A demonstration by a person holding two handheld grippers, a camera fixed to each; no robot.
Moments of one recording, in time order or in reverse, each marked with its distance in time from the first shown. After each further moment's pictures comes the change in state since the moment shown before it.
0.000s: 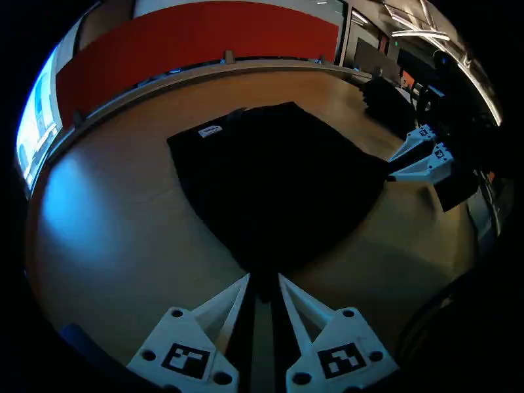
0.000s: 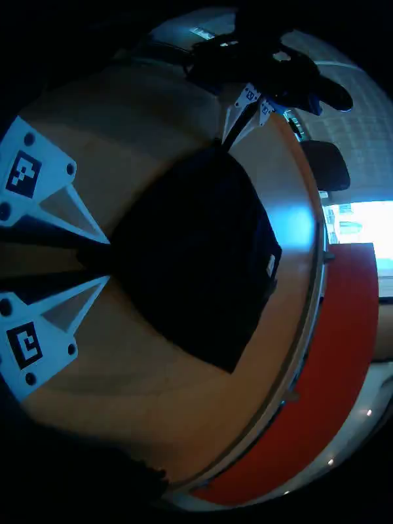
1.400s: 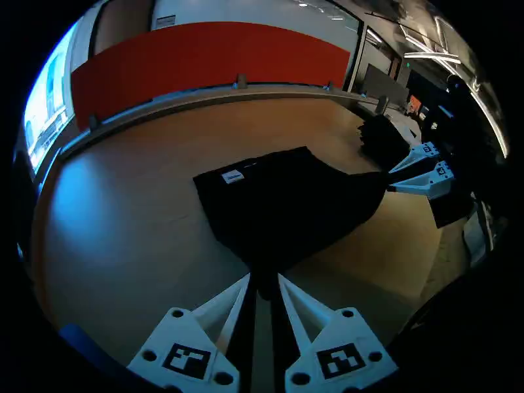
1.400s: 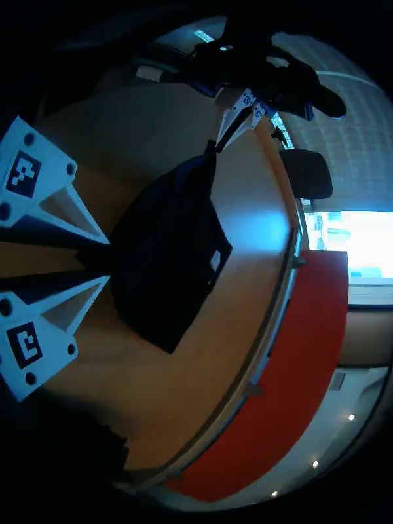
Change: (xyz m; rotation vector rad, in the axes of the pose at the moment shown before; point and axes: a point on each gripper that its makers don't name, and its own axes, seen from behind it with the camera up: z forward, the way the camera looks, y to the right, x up) left arm 0.058 0.011 -0.079 0.007 0.058 -0.101; right arm 0.063 0.000 -0.071 -0.004 0.084 -0.055
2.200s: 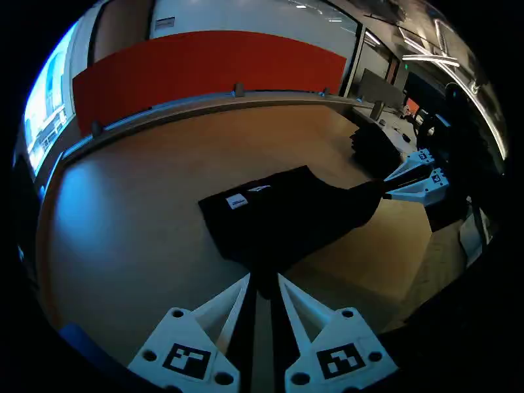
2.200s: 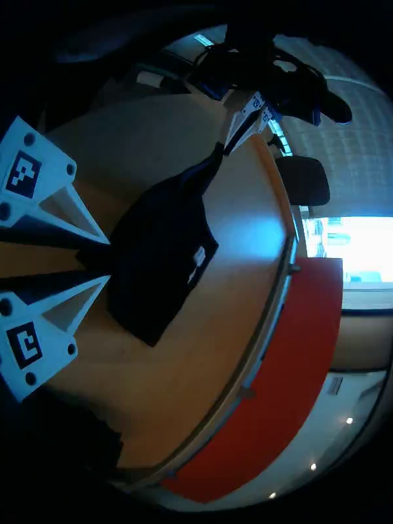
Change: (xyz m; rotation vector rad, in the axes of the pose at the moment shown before) left arm 0.018 0.007 -0.042 -0.019 0.001 -0.003; right arm 0.016 -0.016 -0.027 0.026 -0.004 -0.010
